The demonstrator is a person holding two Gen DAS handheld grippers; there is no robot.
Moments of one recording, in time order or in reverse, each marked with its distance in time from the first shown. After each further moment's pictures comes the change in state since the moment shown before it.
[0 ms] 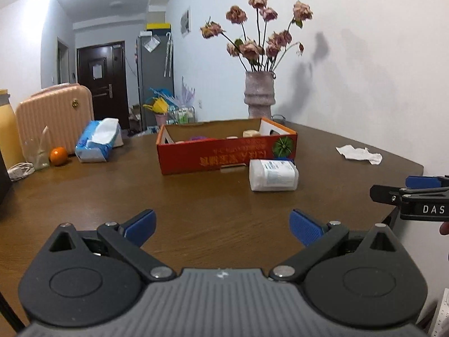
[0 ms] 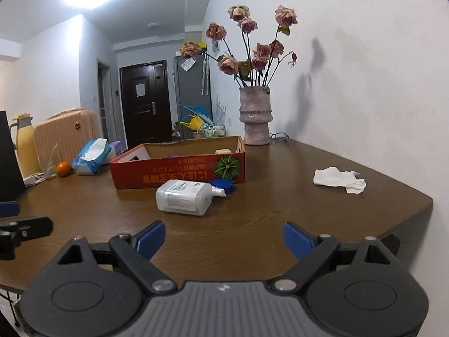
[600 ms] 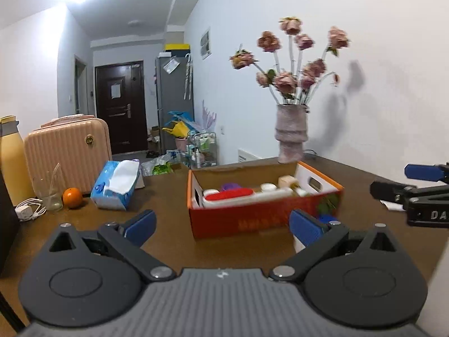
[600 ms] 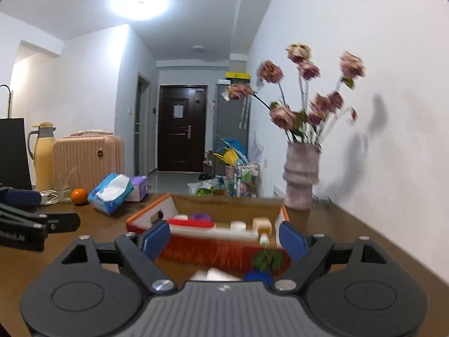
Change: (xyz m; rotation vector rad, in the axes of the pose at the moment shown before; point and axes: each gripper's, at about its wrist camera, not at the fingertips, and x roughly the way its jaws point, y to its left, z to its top) left arm 0.046 0.046 0.077 -0.013 -0.109 0.085; right arm 0.060 0.043 0.091 -0.131 -0.138 0.111
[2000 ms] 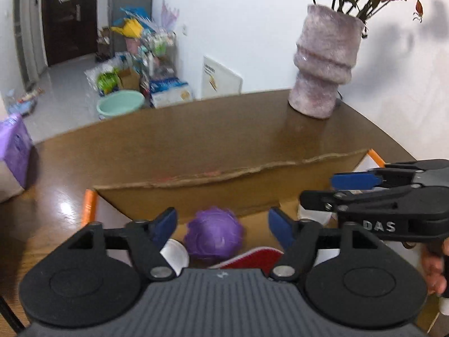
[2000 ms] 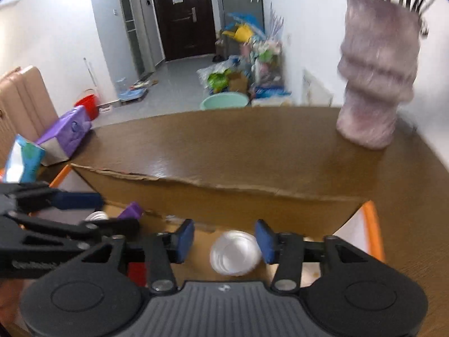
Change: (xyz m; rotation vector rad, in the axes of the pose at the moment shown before) left arm 0.445 0.028 0.073 -0.046 0.474 -0.204; right arm 0.454 -0.066 0.052 0.074 0.561 0.130
